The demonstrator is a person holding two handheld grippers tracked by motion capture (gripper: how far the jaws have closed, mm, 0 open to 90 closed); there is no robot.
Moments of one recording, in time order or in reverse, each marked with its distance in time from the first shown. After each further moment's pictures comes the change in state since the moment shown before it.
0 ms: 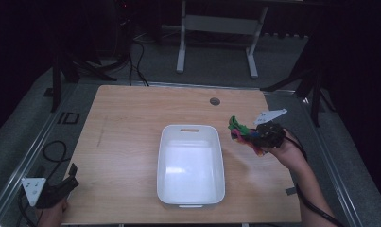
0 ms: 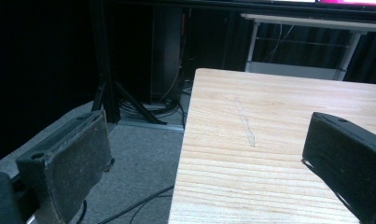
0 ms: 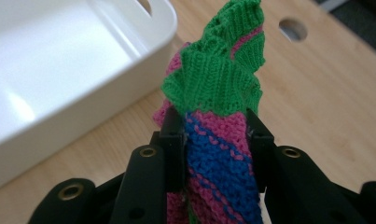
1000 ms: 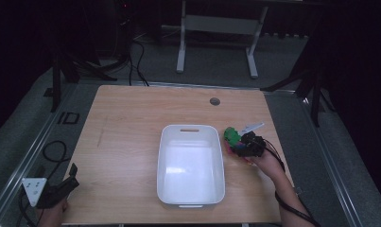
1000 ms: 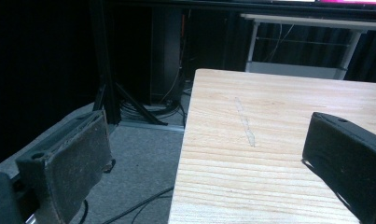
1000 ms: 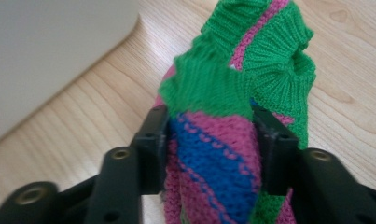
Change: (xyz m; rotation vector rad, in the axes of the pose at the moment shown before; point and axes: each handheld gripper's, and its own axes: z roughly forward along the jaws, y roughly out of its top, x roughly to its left) left arm -0.001 0.000 0.000 -0.001 0.002 0.006; right arm 0.002 -0.037 0.087 0.092 -0.009 0.135
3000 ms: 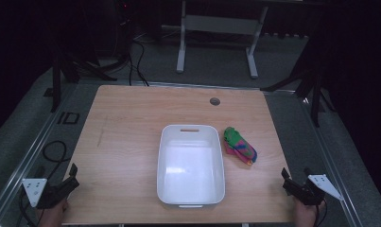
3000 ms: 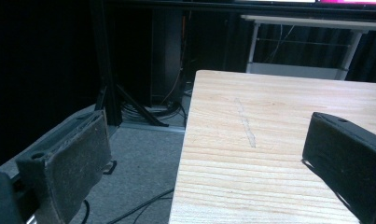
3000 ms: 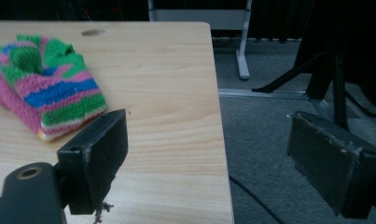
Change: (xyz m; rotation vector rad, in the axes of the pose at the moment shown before) left arm -0.001 0.000 -0.001 -0.008 0.003 0.009; right arm 0.015 -0.199 -0.092 -0.594 -0.539 0.486
